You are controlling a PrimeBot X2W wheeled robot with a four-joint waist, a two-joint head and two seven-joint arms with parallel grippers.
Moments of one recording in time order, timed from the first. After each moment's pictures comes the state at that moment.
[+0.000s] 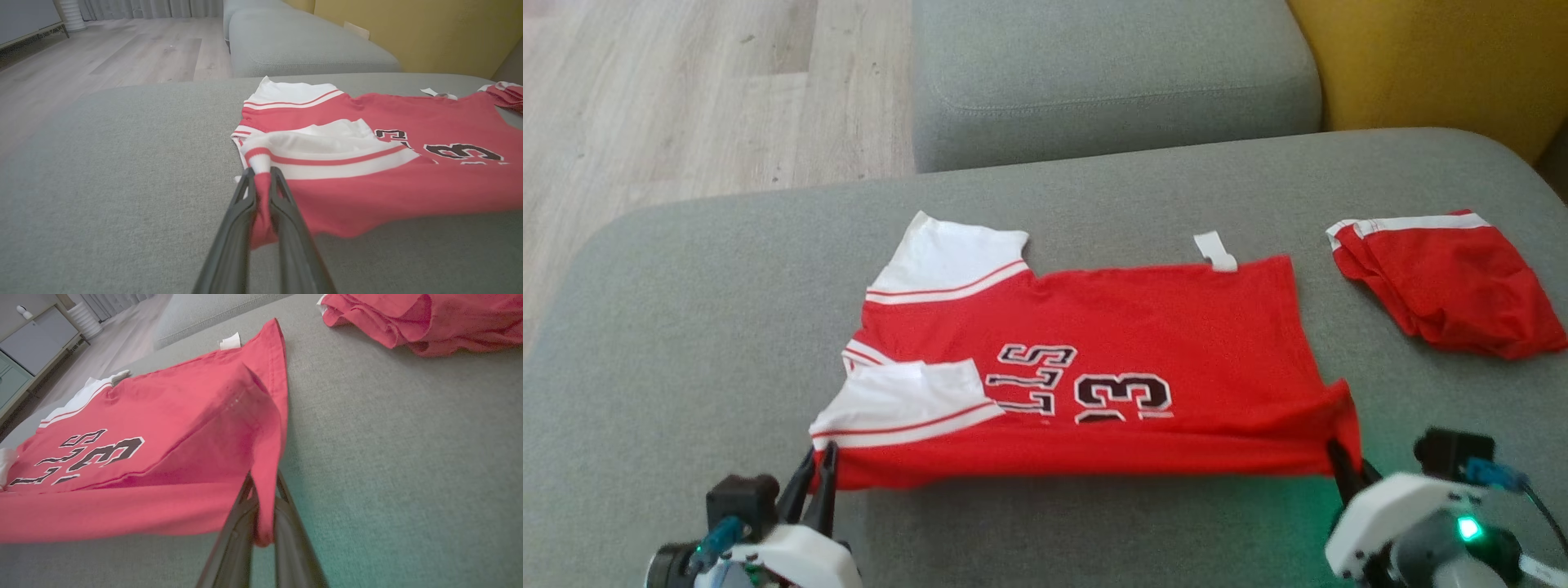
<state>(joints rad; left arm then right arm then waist) 0.04 0.14 -0.19 0.35 -0.19 0.00 -0.16 -0.05 -0.05 -0.04 0.46 0.29 0.13 0.19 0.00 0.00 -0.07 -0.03</state>
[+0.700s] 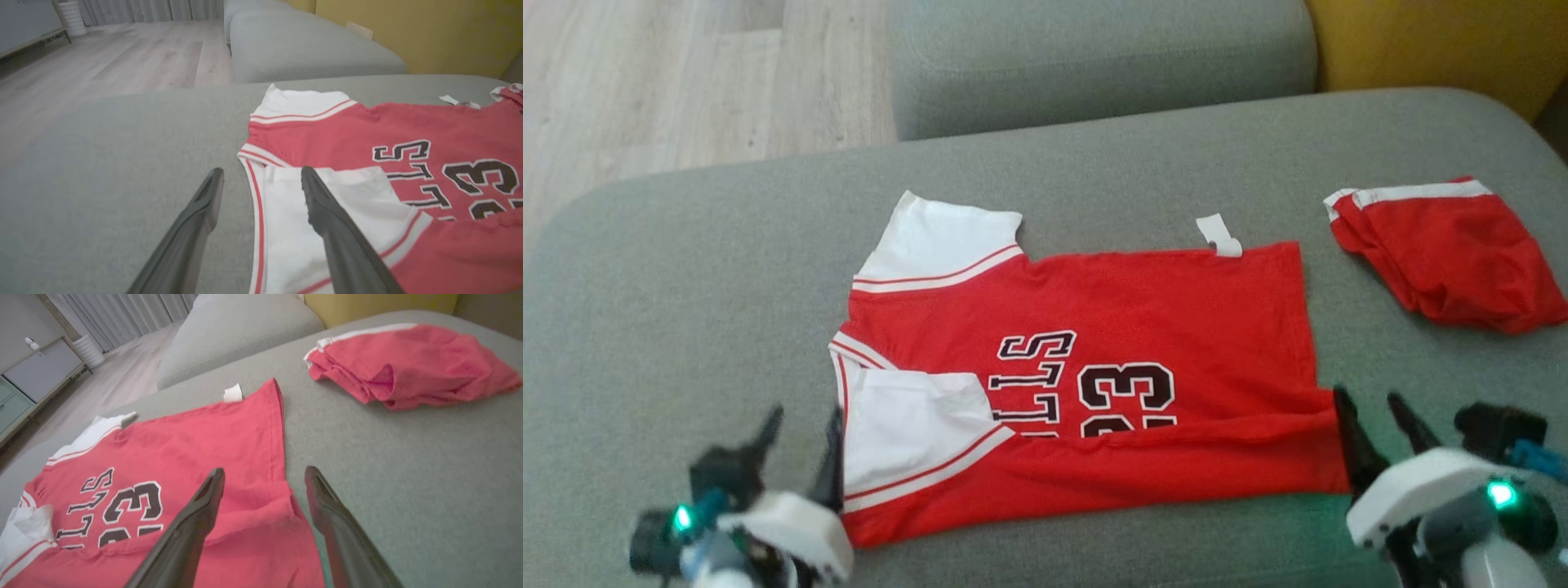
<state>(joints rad) 0.04 0.16 -0.20 0.30 -0.20 0.04 -0.15 0.05 -0.04 -0.08 0.21 0.31 0.13 0.22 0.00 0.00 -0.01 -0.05</state>
